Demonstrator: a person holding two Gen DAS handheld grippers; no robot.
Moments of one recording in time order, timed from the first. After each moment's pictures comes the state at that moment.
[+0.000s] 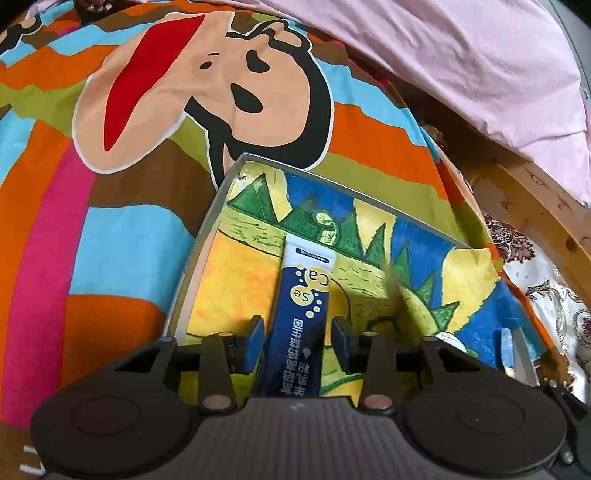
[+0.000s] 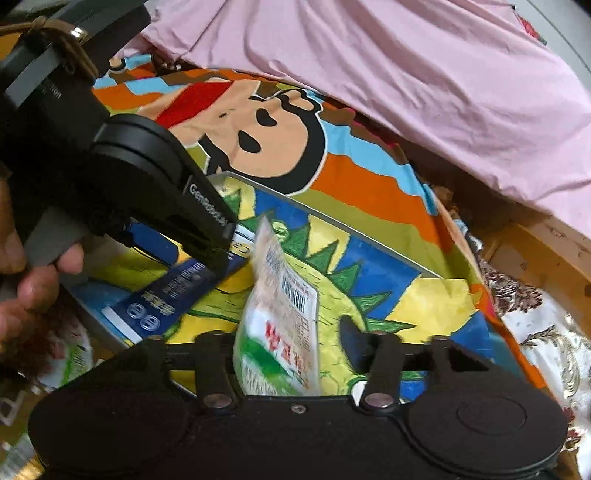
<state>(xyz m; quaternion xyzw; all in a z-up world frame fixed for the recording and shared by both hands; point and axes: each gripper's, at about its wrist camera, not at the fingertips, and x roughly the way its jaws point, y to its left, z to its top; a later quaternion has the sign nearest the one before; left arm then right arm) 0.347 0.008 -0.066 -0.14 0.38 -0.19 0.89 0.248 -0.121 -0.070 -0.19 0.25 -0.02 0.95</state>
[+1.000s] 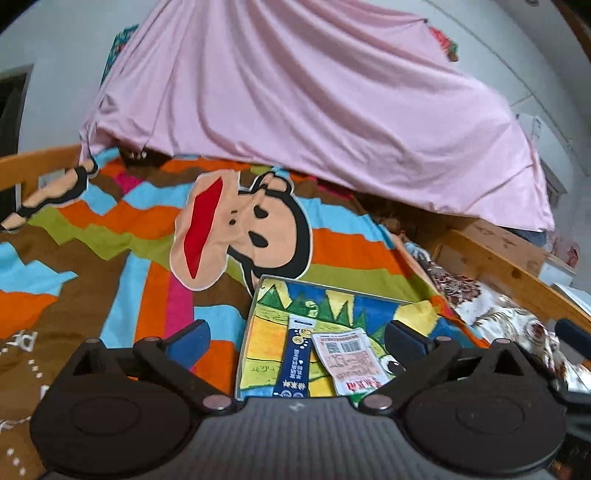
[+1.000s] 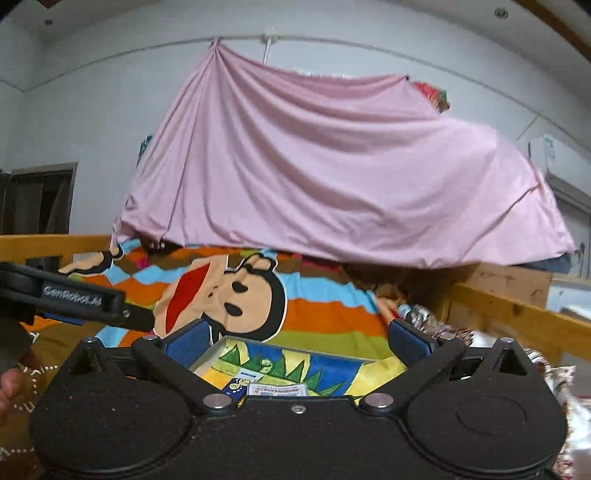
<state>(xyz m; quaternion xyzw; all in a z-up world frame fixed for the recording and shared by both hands) 0.163 0.061 0.055 -0.09 0.21 -0.15 0.96 0.064 -0.150 0.054 -0.05 0.05 -0.02 1.00</state>
